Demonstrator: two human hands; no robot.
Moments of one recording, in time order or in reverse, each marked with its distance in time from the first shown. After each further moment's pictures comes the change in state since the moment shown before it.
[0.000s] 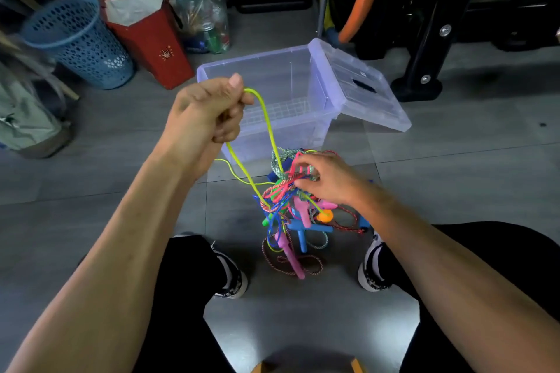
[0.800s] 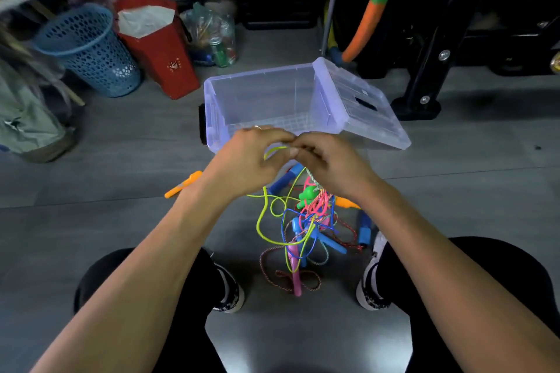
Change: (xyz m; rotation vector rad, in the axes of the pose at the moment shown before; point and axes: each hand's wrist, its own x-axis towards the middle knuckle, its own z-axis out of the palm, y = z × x) left_hand 0.005 -0.029 0.013 1.071 -0.161 0.253; right_hand -0.001 -0.066 -0.056 0.184 0.215 -0.219
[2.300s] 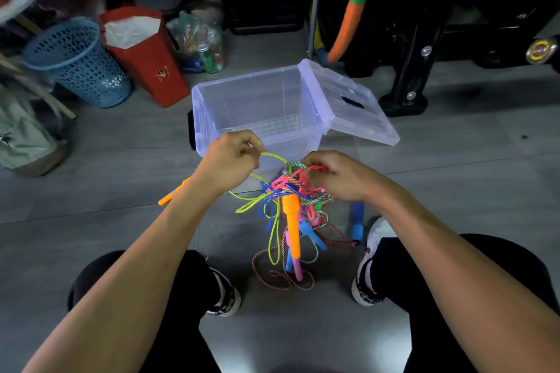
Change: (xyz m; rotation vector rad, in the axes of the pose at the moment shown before) left_hand 0.010 -0.008 0.017 -0.259 -0.016 -0.419; right_hand -0.027 0.038 -0.021 0.035 -0.256 0.211
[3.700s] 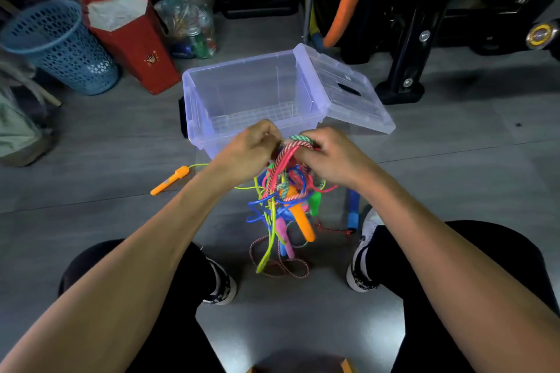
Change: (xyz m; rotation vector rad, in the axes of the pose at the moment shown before) left_hand 0.005 0.007 0.030 -0.214 -0.222 0.020; right_hand 0.004 -0.015 0.007 0.116 0.206 -0.056
